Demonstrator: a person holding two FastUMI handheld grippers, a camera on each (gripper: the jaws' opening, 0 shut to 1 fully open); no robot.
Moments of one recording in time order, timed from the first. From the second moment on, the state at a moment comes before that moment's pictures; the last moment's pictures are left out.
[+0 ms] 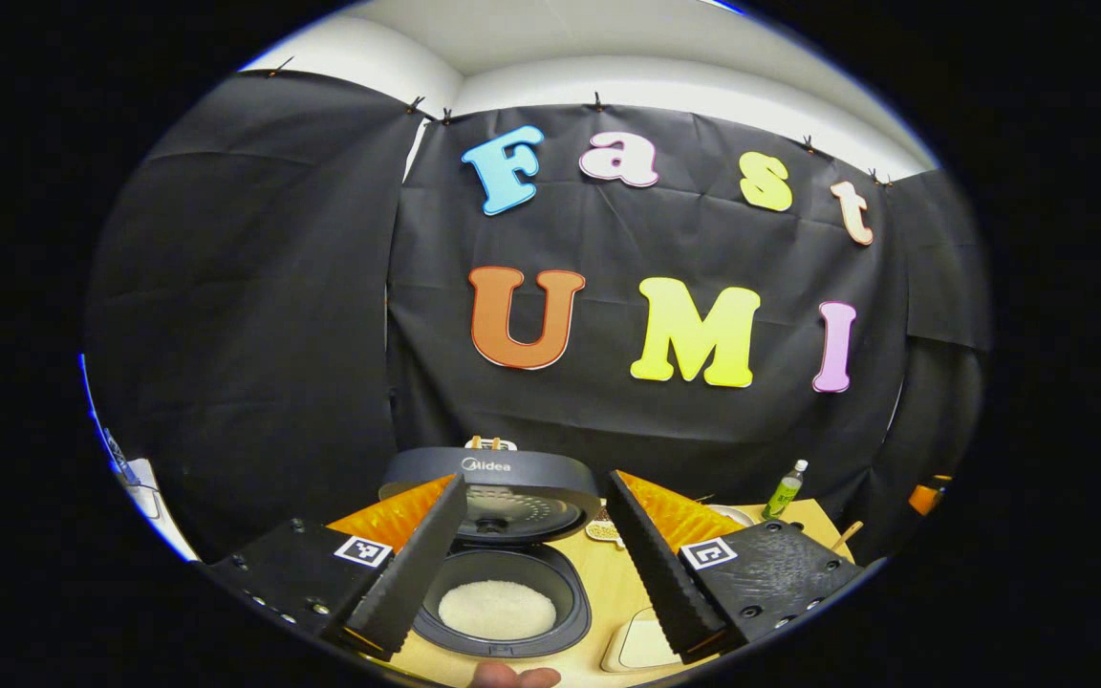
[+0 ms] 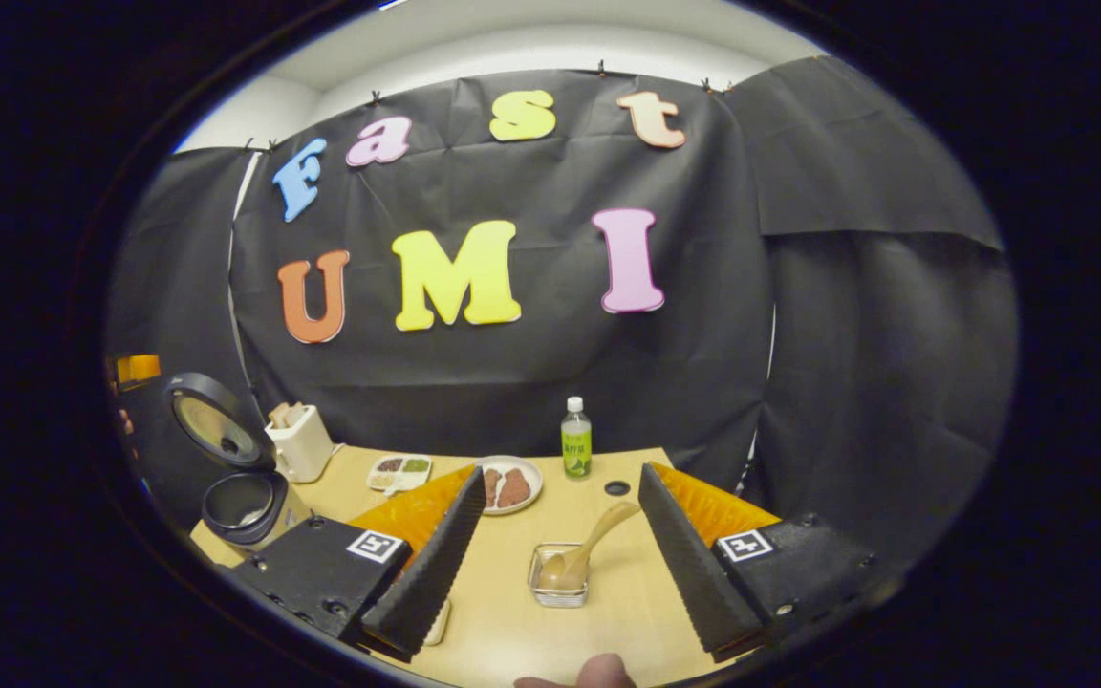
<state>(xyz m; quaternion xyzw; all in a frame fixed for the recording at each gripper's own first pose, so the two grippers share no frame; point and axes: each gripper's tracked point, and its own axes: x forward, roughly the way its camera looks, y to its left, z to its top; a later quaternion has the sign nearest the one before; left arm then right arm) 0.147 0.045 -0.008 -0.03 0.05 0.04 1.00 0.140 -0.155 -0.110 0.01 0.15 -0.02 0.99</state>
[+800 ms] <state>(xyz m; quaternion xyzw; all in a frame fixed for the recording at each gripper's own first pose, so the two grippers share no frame) 0.140 -0.020 -0.030 -0.03 0.08 0.08 0.99 0.257 -0.199 -0.296 0.10 0.31 0.00 0.95</state>
